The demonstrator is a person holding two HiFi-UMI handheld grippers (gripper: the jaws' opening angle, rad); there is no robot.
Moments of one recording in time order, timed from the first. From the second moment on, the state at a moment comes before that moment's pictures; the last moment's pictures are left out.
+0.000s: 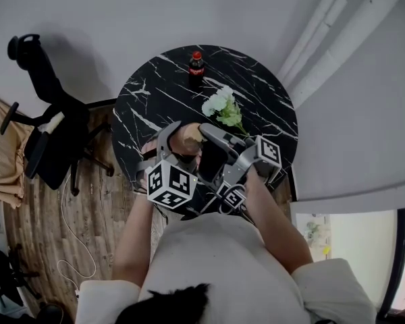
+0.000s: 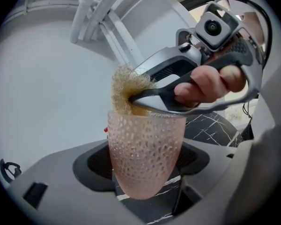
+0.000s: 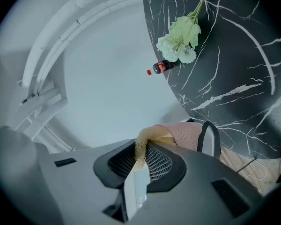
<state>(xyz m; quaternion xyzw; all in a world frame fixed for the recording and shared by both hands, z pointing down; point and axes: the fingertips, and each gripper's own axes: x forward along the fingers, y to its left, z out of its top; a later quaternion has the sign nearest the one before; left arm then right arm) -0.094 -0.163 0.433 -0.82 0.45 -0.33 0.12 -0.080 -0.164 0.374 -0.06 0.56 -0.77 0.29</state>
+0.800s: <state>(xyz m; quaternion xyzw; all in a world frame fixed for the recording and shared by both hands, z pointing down) -0.090 -0.167 0.439 -0.82 0.46 -0.32 0.10 -0.070 -0.166 0.374 -0.07 0.52 -0.78 0.33</state>
